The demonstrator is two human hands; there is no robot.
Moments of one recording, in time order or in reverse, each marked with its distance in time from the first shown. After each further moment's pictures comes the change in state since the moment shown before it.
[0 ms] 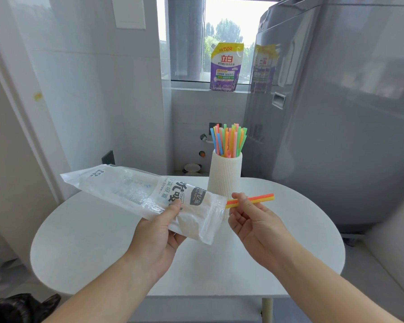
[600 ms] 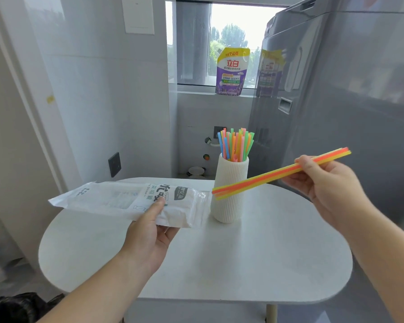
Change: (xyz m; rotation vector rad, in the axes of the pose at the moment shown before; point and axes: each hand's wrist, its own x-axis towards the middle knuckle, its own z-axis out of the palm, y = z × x) left_hand 0.015 0.015 -0.019 -0.151 0.096 0.045; right_hand 0.002 -0.114 -0.012 -0.465 0.147 -0.486
